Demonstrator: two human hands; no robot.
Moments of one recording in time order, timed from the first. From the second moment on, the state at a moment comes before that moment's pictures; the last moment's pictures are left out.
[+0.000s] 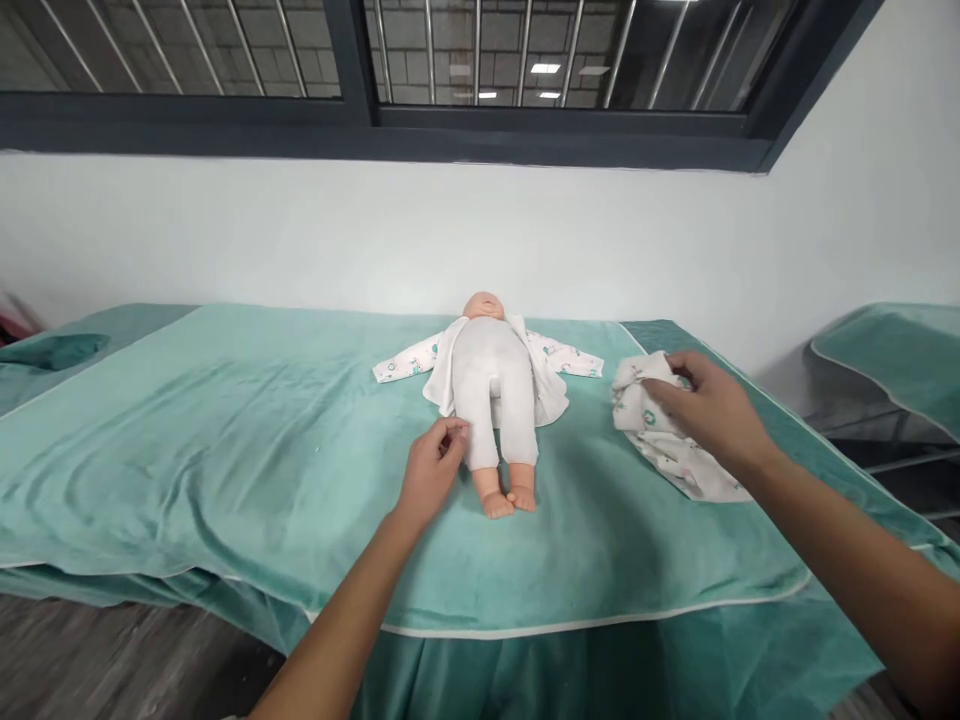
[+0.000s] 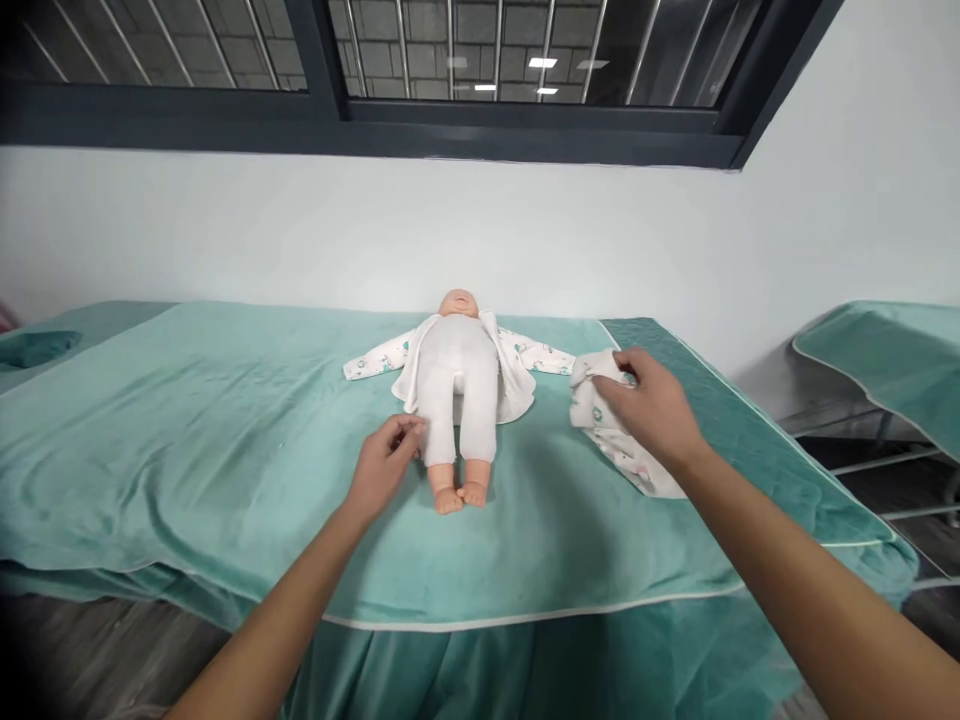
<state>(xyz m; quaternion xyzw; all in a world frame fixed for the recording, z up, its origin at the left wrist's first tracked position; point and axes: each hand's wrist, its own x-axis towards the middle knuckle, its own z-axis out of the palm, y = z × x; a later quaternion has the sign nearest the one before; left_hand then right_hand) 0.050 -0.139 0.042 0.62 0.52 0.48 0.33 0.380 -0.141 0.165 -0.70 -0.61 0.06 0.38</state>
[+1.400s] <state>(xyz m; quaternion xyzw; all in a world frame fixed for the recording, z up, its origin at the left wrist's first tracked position) 0.030 -0.157 0.245 0.59 0.21 0.68 0.39 0.240 -0.151 0.284 -0.33 -0.76 0.31 0.47</state>
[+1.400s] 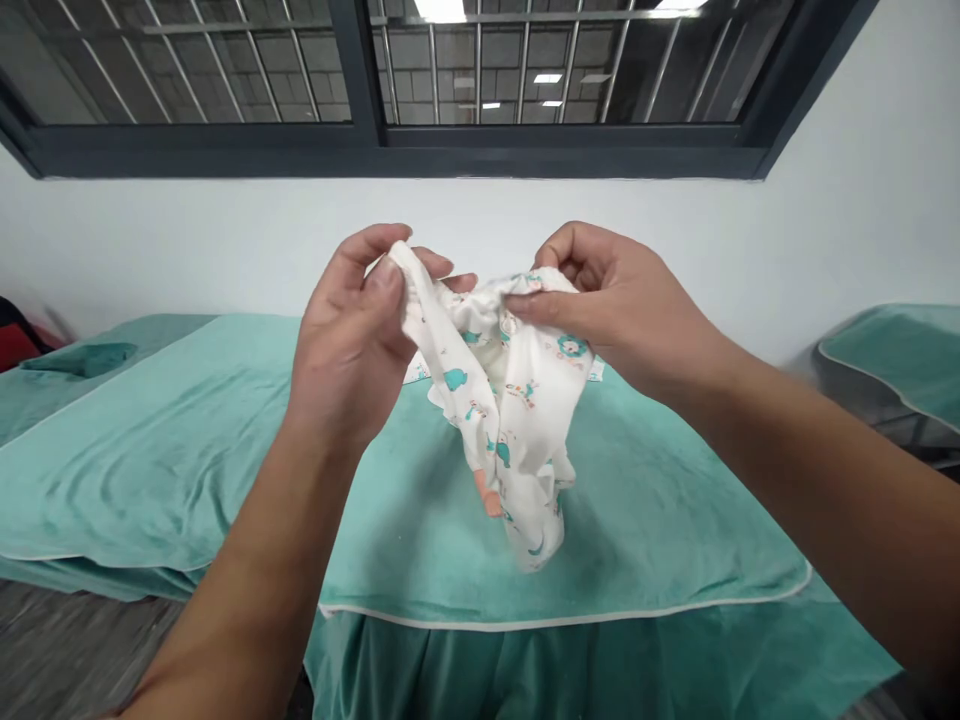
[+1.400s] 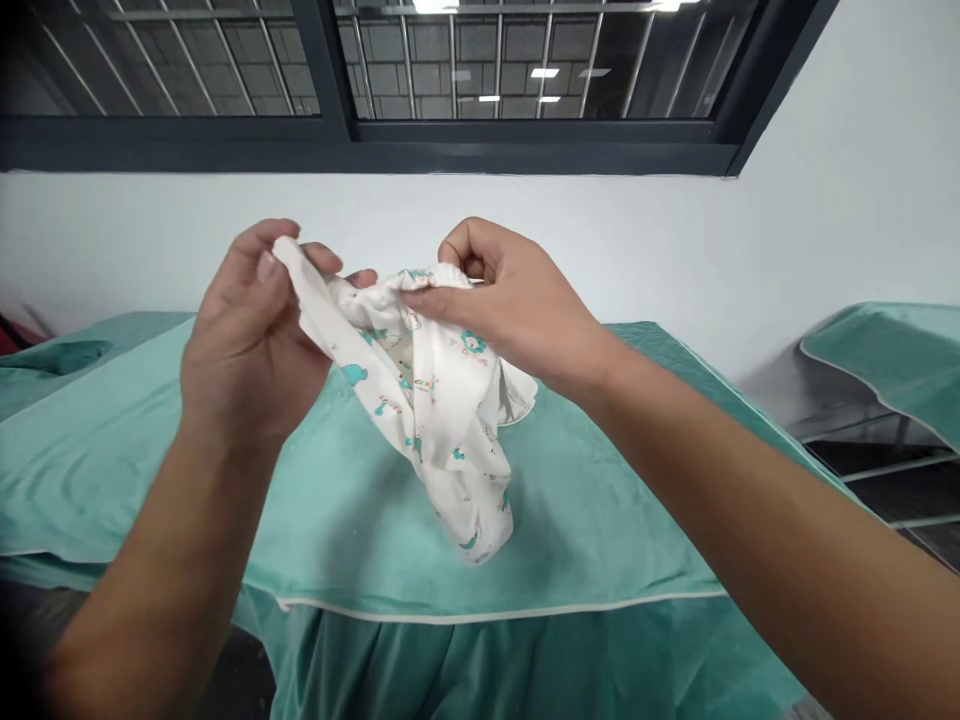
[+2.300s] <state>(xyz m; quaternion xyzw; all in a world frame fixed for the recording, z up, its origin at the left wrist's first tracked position) 0.031 -0.168 0.261 0.71 0.35 0.41 0.45 0.225 -0.128 0.279 -0.26 -0.71 0.34 0.56</state>
